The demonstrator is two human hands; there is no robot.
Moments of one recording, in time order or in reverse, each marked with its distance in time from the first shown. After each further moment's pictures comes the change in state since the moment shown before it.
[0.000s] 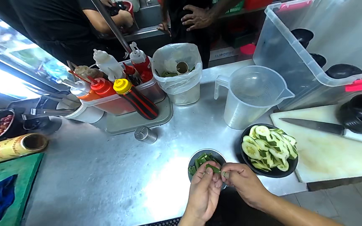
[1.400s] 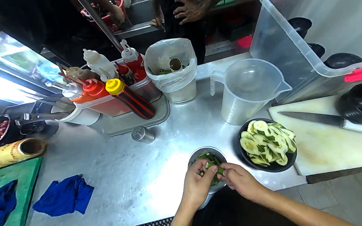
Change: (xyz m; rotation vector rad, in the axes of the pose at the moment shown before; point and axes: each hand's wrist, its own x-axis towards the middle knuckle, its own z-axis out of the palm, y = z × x) left_hand 0.010 0.024 -0.008 1.112 0.069 0.126; right_hand -0.005 0.008 -0.014 -0.208 -0.078 0.415
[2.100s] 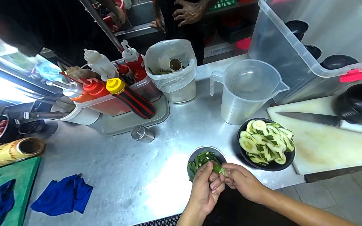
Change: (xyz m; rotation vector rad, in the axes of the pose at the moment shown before) left_hand -0.011 -0.008 0.027 -1.131 -0.122 -0.432; right_hand -0.007 0.002 -0.001 0.061 -0.052 -0.155
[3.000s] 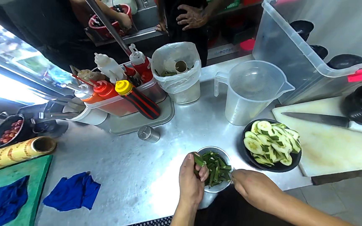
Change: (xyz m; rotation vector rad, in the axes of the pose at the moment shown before) left_hand -0.001 0.039 0.004 0.240 0.201 0.429; right_hand -0.020 -0.017 -0.002 -1.177 -0.077 0.147
